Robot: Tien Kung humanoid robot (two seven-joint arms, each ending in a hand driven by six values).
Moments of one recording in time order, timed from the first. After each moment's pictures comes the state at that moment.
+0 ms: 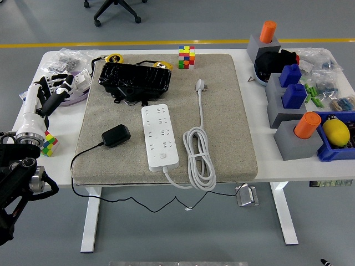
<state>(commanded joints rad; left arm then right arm) -0.30 0.33 -1.12 -1.22 0.98 0.46 -0.17 0.02 -0.21 0.98 0.36 -0.69 -0.10 -0.01</state>
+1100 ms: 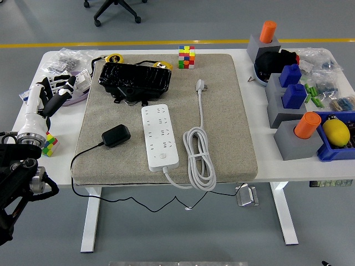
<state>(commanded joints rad) -0.30 0.33 -1.11 -1.23 0.98 0.46 -0.16 0.02 -0.22 0.97 0.36 -0.69 -0.10 -0.02</state>
